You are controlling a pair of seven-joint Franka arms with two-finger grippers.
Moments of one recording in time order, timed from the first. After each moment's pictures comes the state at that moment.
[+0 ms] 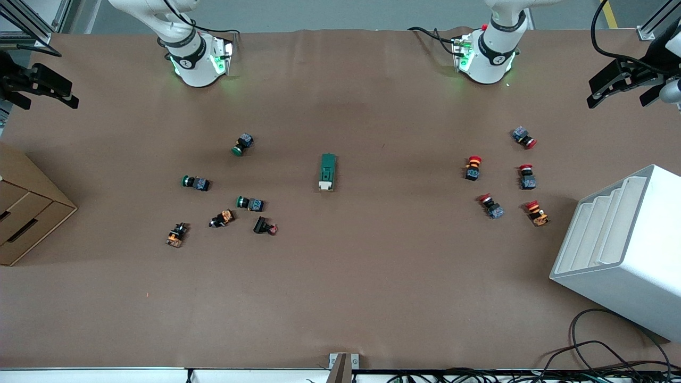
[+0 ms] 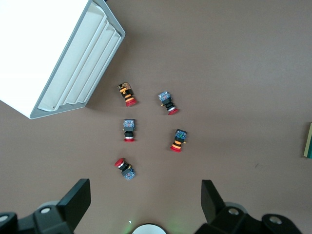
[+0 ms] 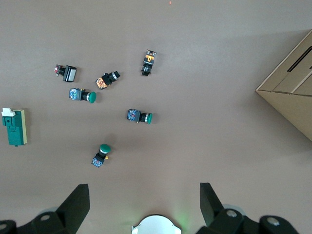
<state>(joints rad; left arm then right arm) 0.11 -0.11 -0.18 -1.53 0.00 1.43 -0.08 -0.02 -0.13 -0.02 -1.59 0.02 1.40 -0.03</state>
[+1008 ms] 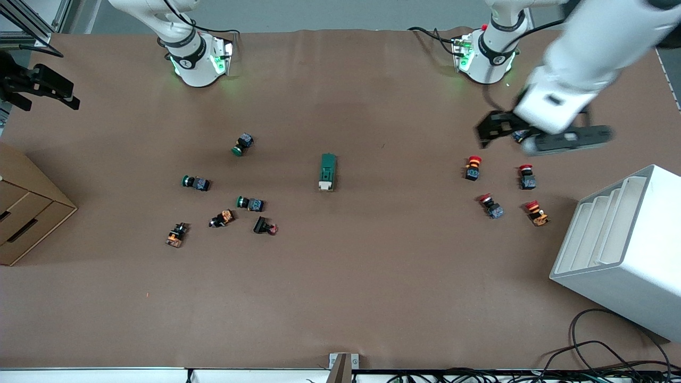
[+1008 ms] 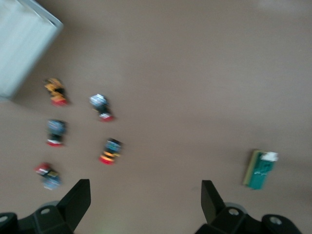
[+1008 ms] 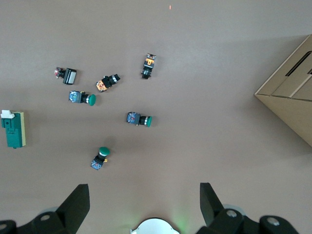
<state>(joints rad) 0.07 0.09 -0.52 -1.55 0.00 1.65 -0.65 -0.01 -0.13 -0.02 -1.59 0.01 1.41 -0.03</state>
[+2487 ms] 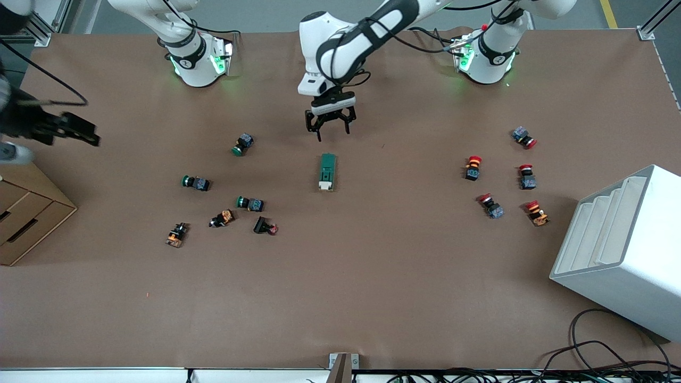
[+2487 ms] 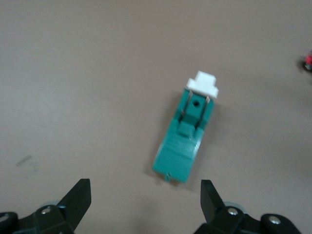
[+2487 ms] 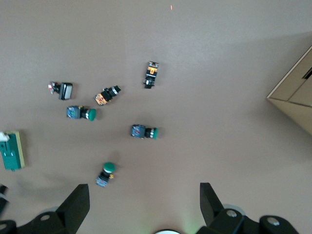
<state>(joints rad) -0.66 0.61 -0.63 -1.89 1.15 2.15 -2.27 0.06 0.07 -0.02 -1.52 0.01 1.47 0.13</state>
